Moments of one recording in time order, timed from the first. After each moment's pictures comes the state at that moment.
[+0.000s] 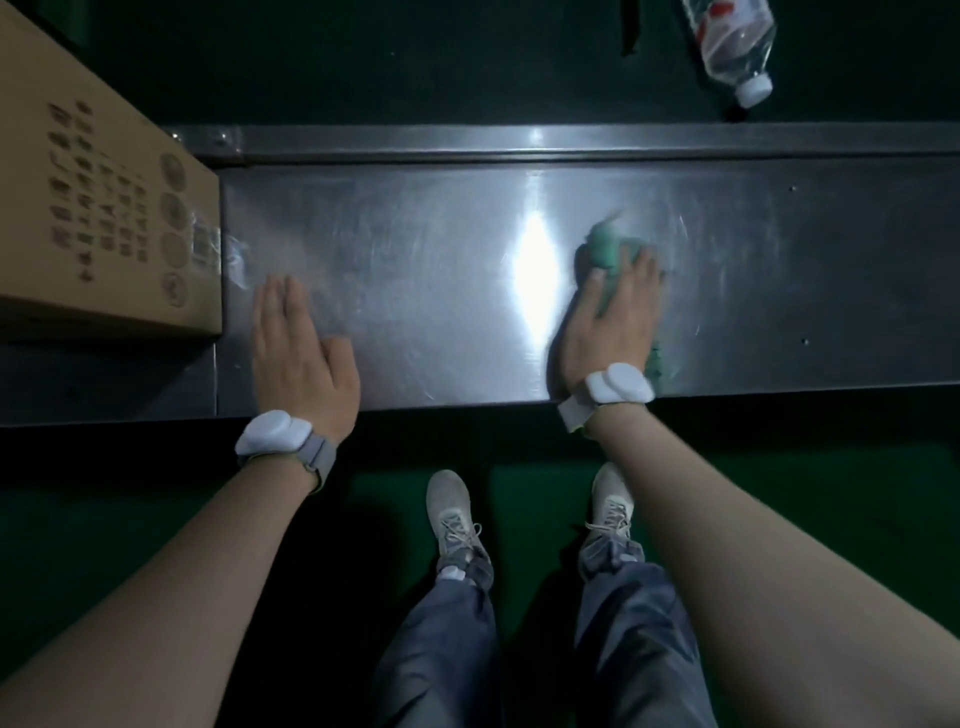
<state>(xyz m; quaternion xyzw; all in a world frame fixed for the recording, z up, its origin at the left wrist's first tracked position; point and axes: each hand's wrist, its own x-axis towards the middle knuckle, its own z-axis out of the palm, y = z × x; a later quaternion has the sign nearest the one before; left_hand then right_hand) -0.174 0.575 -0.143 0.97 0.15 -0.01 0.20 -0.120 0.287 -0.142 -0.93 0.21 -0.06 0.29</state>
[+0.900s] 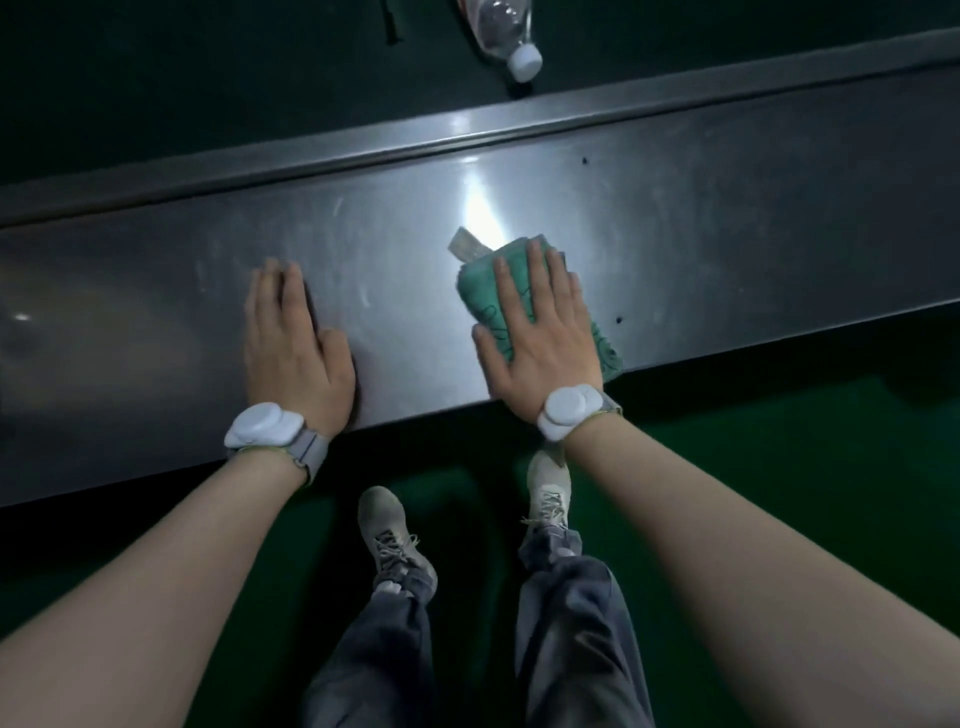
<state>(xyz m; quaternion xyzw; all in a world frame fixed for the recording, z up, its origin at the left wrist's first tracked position) -0.126 0.365 -0.136 0.98 0.04 -0.02 0.22 -0.145 0.102 -0.152 -0.99 -0.04 0.02 0.12</state>
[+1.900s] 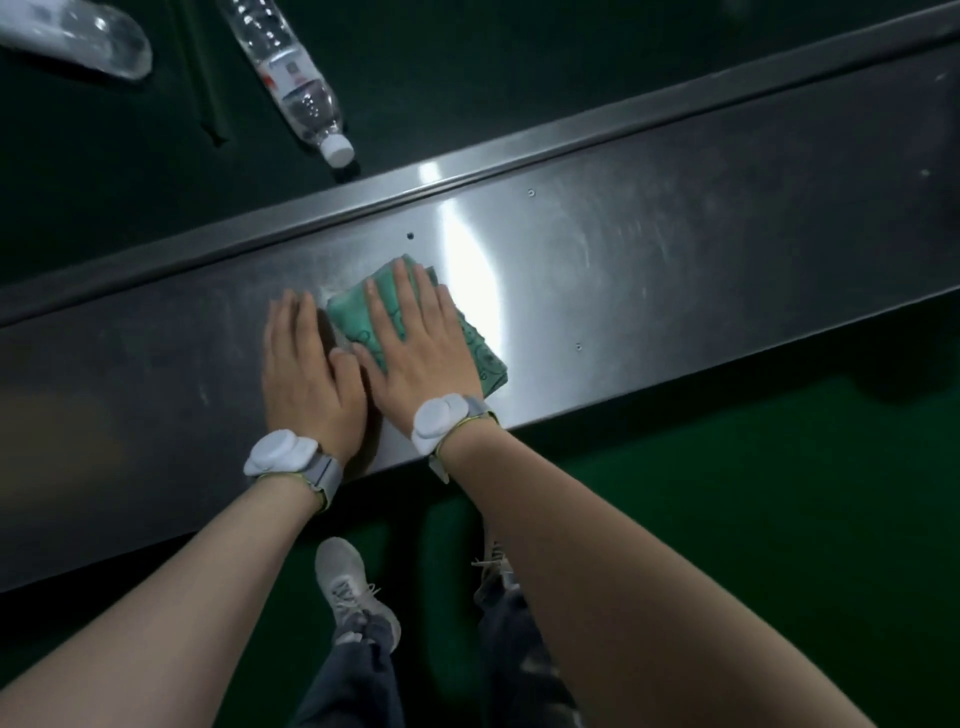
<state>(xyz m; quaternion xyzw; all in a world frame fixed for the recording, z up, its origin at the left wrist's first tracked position) -0.088 0.160 -0.122 0.97 0.02 -0.02 0.23 -0.085 0.026 -0.132 -0.98 -0.06 0.12 0.16</state>
